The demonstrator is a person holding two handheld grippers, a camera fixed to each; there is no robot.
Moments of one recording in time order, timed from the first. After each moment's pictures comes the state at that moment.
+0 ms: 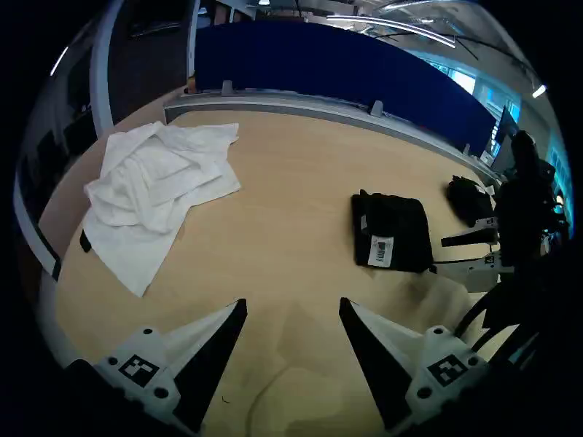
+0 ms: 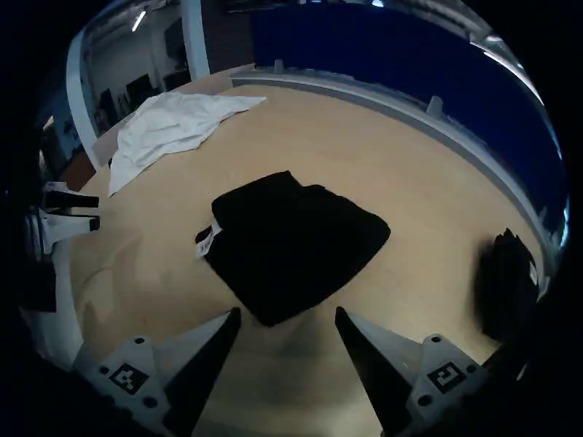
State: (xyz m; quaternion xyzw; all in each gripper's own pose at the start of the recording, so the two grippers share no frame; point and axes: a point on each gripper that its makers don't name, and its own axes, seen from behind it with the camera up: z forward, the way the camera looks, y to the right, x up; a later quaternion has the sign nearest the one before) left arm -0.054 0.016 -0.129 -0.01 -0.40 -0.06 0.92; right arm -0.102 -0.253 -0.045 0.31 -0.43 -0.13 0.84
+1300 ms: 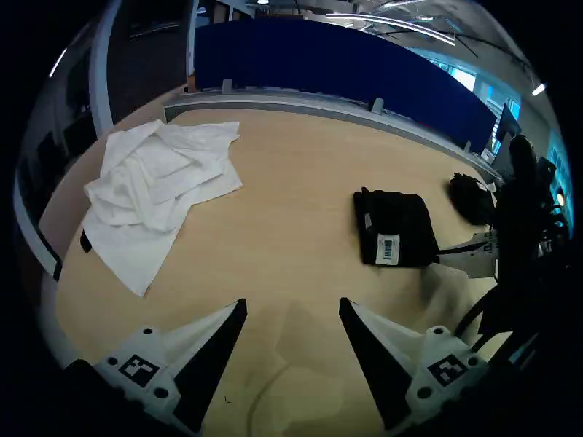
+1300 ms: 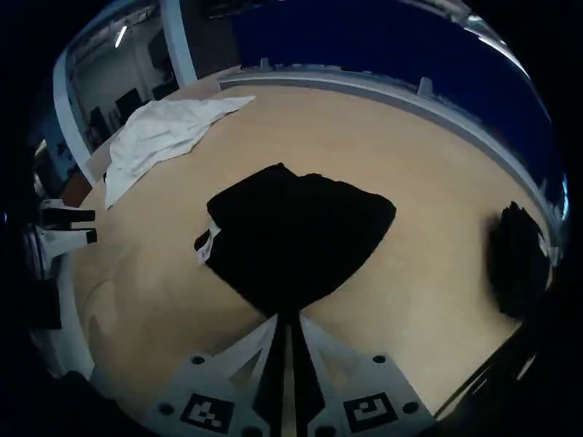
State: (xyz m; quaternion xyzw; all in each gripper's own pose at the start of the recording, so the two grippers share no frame) left arm -0.056 0.014 -0.130 -0.01 -0.40 -0.06 0.91; right arm -0.113 -0.261 -0.048 0.30 -0.44 -0.09 0.84
